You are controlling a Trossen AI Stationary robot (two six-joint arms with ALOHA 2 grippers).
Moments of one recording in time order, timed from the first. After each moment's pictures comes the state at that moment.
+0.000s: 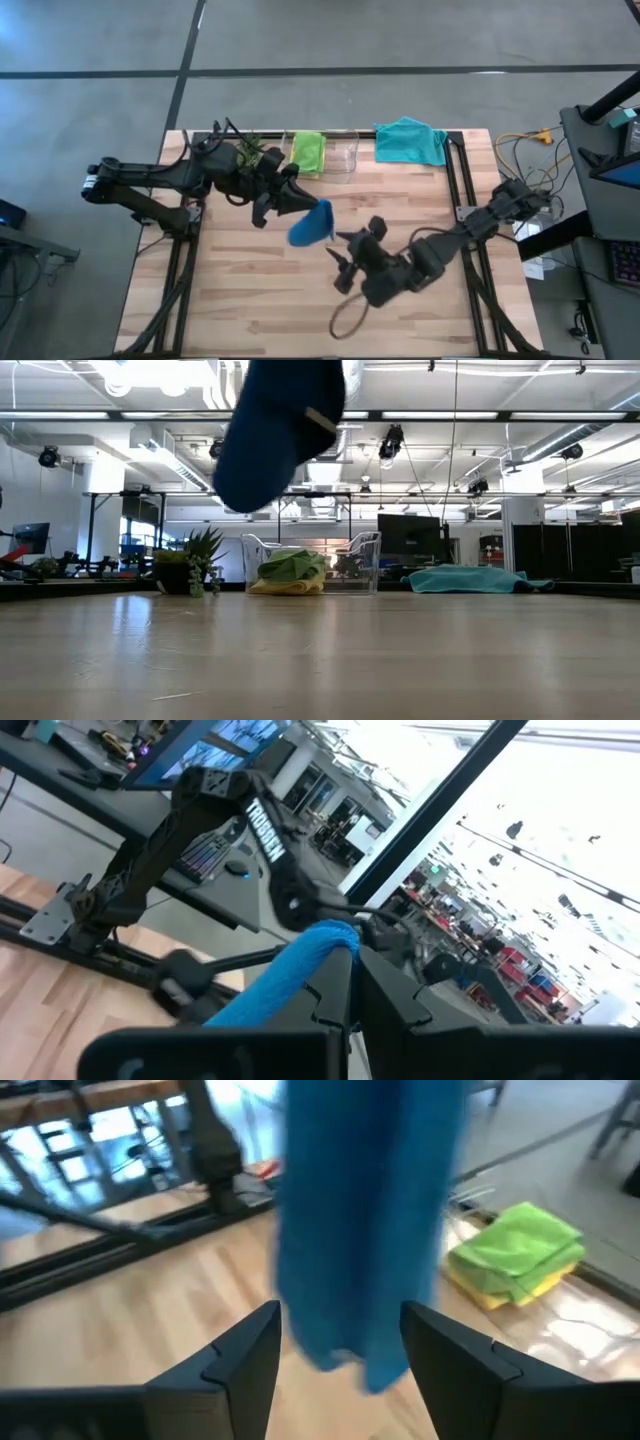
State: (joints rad) left arm -0.07 1.25 1.32 0.04 0.23 -0.70; right arm 0.56 1.72 1.53 -0.55 0.95 0.70
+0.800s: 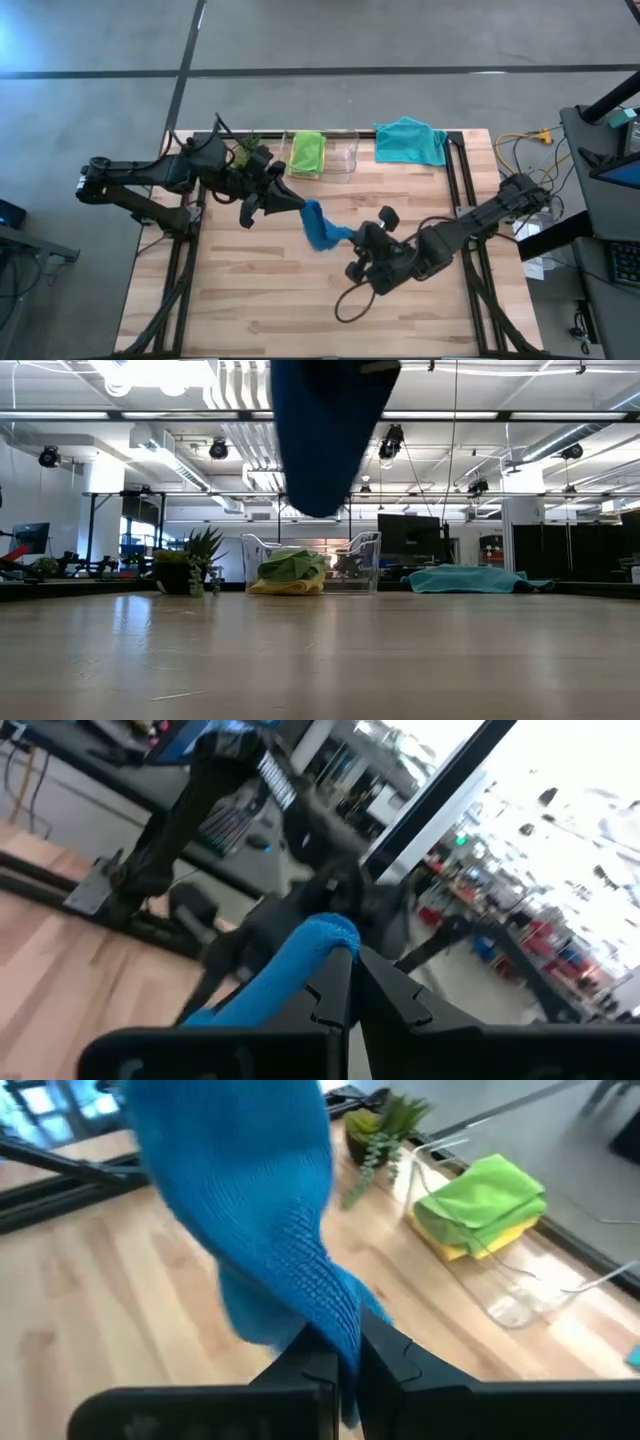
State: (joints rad) left arm -0.06 1.18 1.35 -0.16 0.23 -0.65; right arm 0.51 1.66 1.54 -0.81 0.85 0.79
